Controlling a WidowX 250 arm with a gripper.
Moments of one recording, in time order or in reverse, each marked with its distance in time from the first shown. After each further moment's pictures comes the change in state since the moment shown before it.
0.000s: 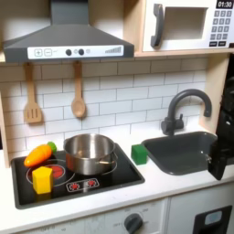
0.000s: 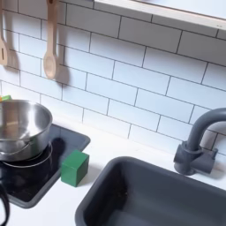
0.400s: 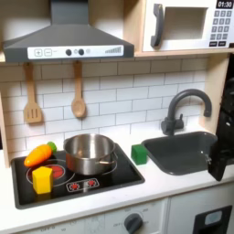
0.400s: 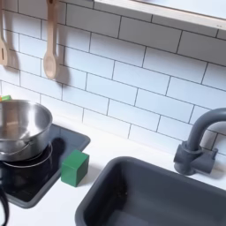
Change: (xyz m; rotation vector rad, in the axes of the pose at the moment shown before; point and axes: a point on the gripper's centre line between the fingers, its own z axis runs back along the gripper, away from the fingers) arm 0.000 0.000 -0.002 0.000 0.002 -0.004
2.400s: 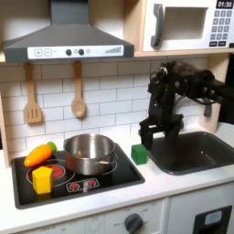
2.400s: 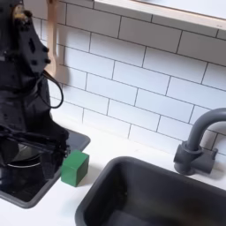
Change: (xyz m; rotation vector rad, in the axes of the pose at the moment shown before) arm 0.150 0.044 -0.030 0.002 -0.081 0.005
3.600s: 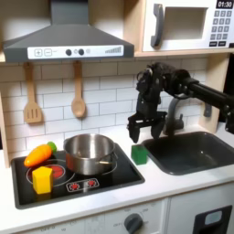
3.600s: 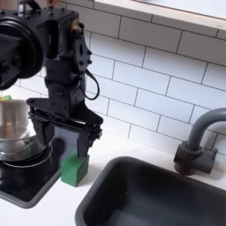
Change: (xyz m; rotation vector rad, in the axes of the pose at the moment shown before) arm 0.066 -0.007 -0.036 0.034 -0.001 0.018
